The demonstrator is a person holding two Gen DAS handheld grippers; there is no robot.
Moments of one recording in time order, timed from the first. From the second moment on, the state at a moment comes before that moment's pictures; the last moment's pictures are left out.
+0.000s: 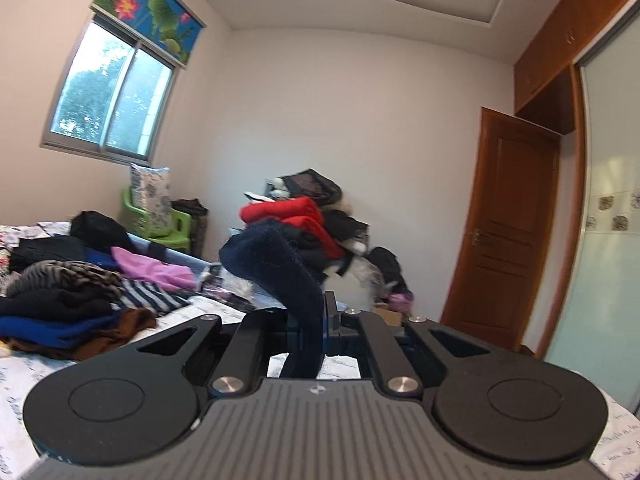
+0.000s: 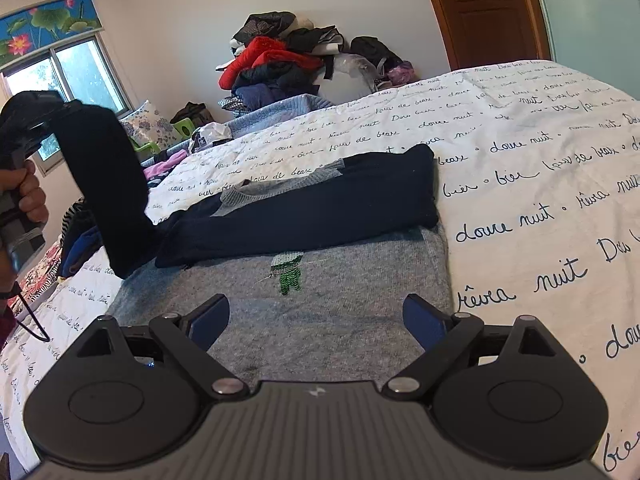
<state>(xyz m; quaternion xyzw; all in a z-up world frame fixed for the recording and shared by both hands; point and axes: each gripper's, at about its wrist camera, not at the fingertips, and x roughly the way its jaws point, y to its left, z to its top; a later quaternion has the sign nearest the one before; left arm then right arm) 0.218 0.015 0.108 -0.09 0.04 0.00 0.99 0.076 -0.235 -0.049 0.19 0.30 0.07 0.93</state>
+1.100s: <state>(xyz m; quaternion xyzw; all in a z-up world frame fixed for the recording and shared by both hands) 0.236 -0.220 -0.063 0.15 0.18 -0.16 0.96 0.061 -0.271 -0.068 0.23 0.32 0.04 0.92</state>
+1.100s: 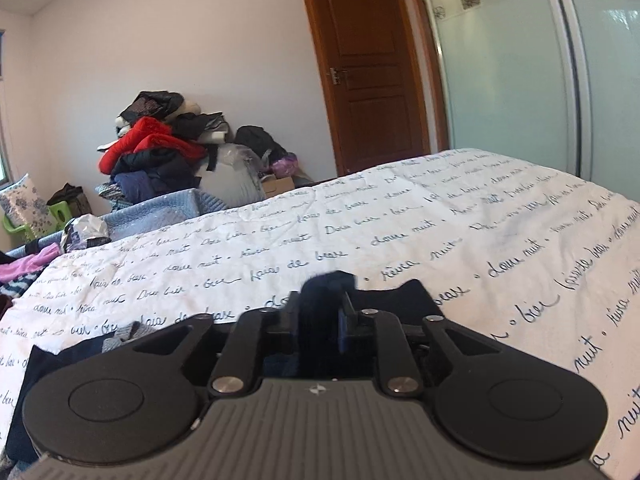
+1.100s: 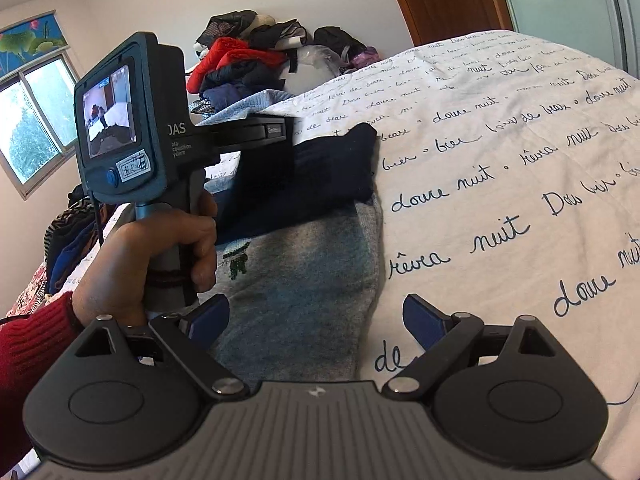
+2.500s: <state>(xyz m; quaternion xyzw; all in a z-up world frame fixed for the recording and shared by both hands) 0.110 -0.041 -0.049 0.08 0.30 -0.05 0.95 -0.003 -0.189 -0.031 0.12 0.32 0.08 0.94</state>
